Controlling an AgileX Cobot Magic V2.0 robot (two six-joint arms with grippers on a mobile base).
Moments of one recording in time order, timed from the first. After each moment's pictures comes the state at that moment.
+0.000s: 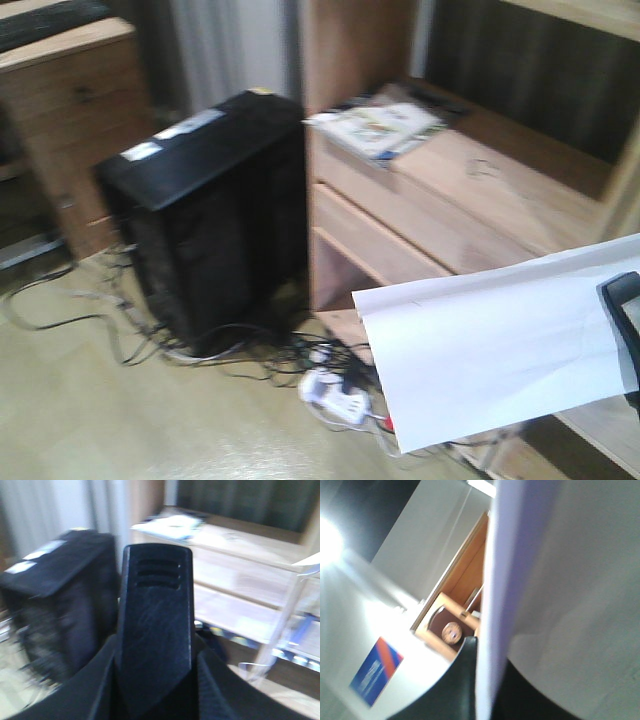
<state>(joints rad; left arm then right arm) -0.43 0.16 -0.53 0.07 0.76 -0.14 0.25 0.72 0.02 -0.27 -1.15 1.35</state>
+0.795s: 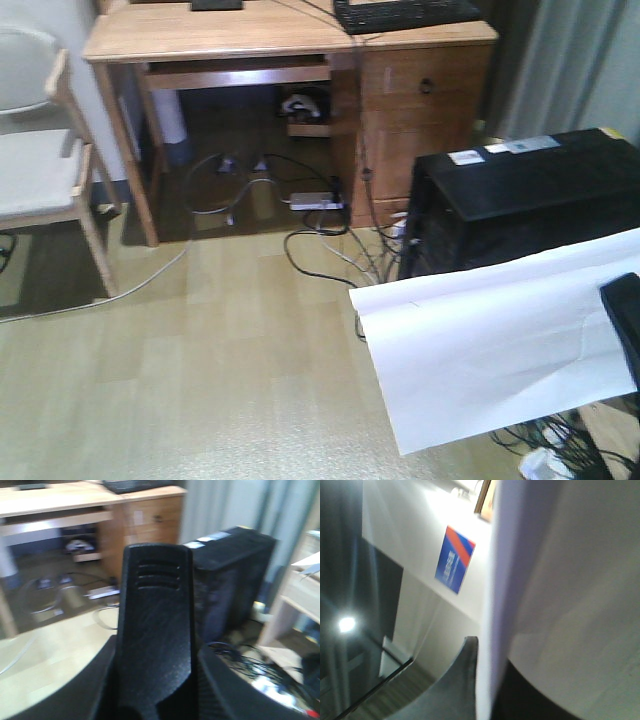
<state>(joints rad) -0.43 0.16 -0.53 0.07 0.76 -0.14 0.25 0.72 0.02 -0.28 -1.15 1.35</state>
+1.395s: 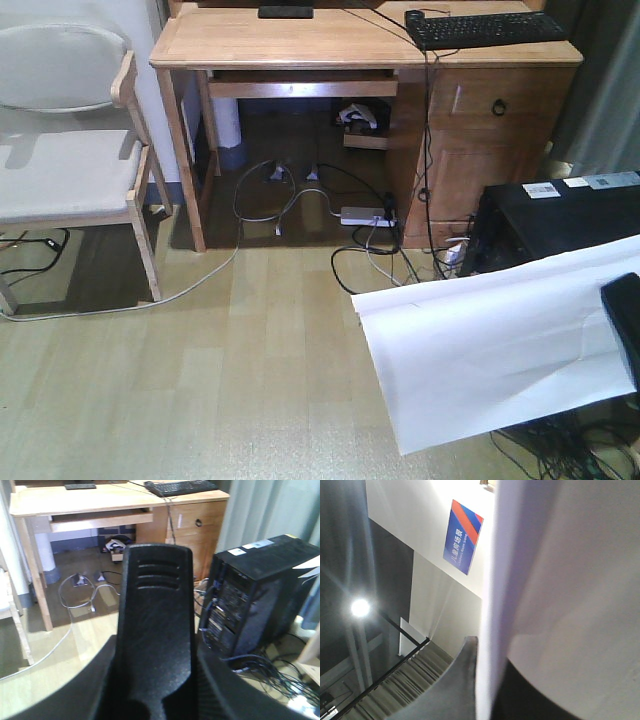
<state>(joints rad) -0.43 0.16 -0.53 0.07 0.76 -0.14 0.25 0.72 0.02 -0.28 -1.15 1.35</state>
